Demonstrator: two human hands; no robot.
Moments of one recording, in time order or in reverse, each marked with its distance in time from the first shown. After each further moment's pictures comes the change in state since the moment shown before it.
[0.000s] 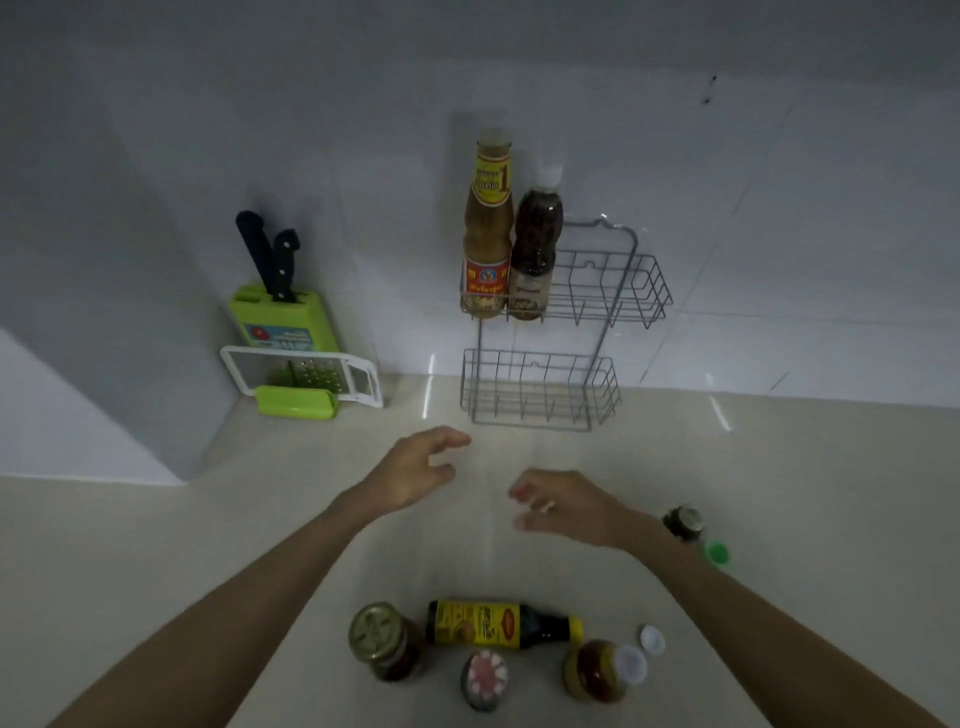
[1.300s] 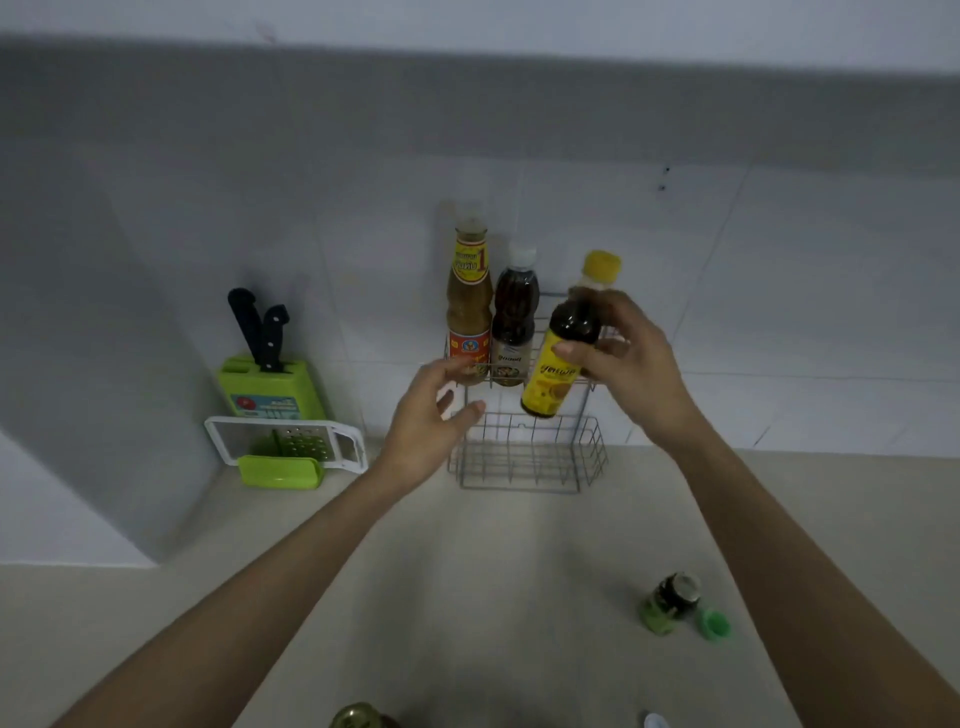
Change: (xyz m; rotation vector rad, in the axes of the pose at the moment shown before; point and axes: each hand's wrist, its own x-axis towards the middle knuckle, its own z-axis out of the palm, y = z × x) left_hand 0.038 0.103 -0.034 -0.339 0.342 0.274; right_hand -0.001 -0.101 -0.160 0.468 0.770 -0.324
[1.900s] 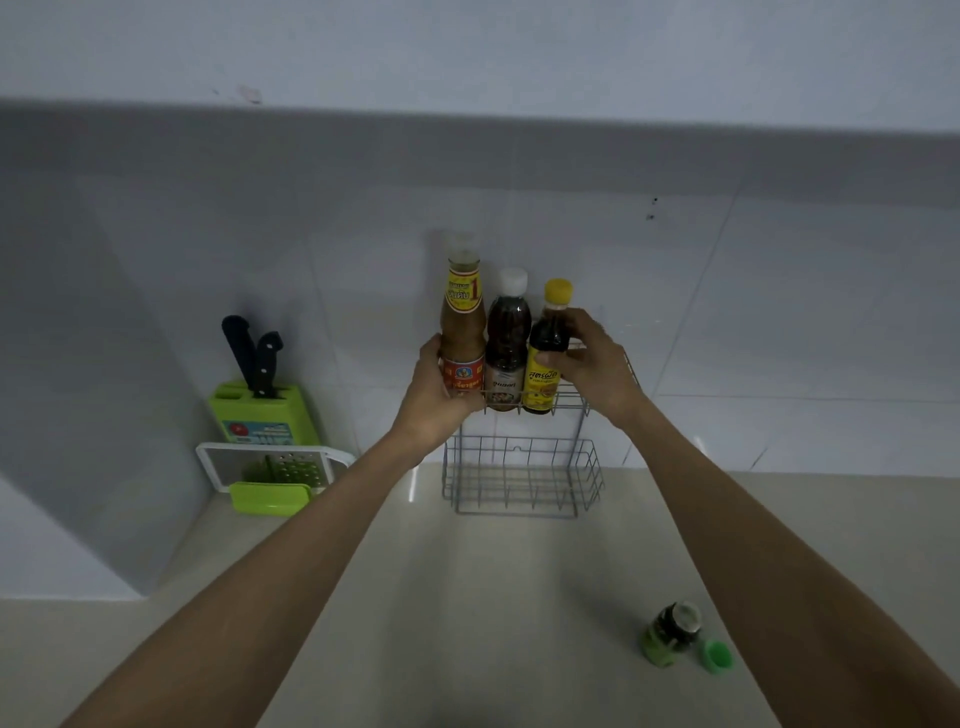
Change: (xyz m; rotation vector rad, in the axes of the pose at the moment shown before) left_hand 0.061 0.014 0.008 -0.004 -0.005 -0.110; right_hand 0.066 0.057 0.003 -0.171 -0.051 -0.039
